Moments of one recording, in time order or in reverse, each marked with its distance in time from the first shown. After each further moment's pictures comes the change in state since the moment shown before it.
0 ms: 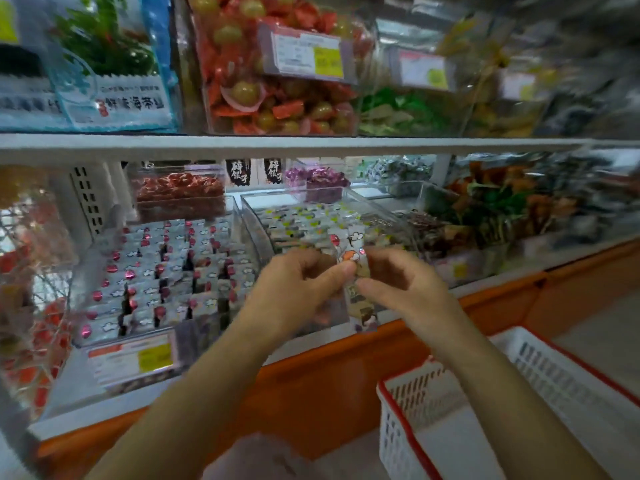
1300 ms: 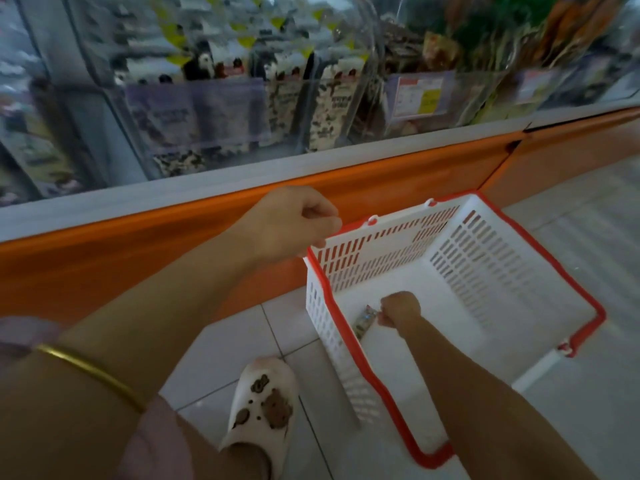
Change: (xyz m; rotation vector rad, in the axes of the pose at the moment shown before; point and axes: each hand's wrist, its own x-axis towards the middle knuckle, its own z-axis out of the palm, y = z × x) left_hand 0.012 -0.100 0.137 0.225 -0.361 -0.287; right_hand -0.121 0.328 -0.100 -0.195 0.368 1.237
